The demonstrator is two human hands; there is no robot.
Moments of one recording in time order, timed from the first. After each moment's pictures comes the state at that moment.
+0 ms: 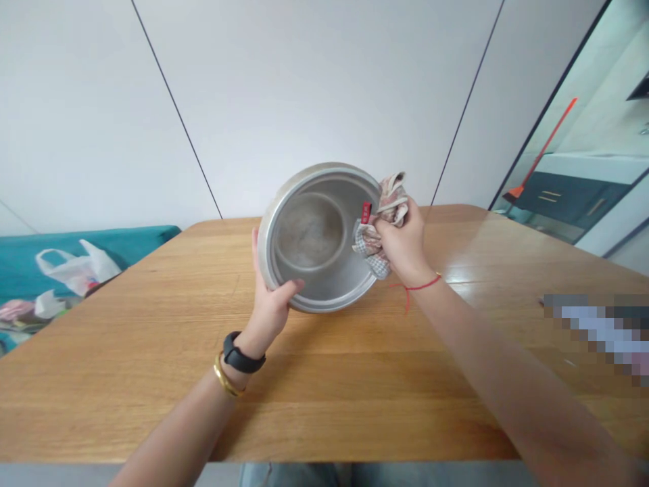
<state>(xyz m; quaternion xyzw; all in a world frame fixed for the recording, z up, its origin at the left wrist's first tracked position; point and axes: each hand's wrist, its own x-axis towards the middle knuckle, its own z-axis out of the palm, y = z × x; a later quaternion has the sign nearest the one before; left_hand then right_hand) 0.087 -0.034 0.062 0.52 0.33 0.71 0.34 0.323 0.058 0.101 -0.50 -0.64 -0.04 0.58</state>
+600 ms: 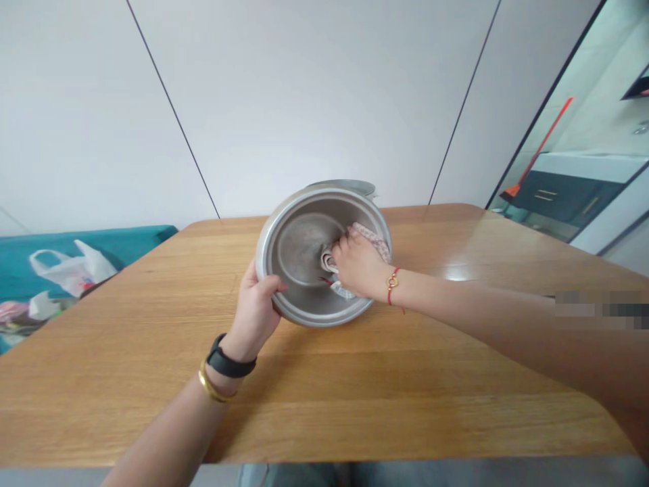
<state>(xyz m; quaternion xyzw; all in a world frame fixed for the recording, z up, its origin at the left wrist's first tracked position) 0.089 -0.049 0.089 0.40 0.36 0.72 0.44 0.276 0.012 0.110 -0.45 -0.88 -0.17 0.03</state>
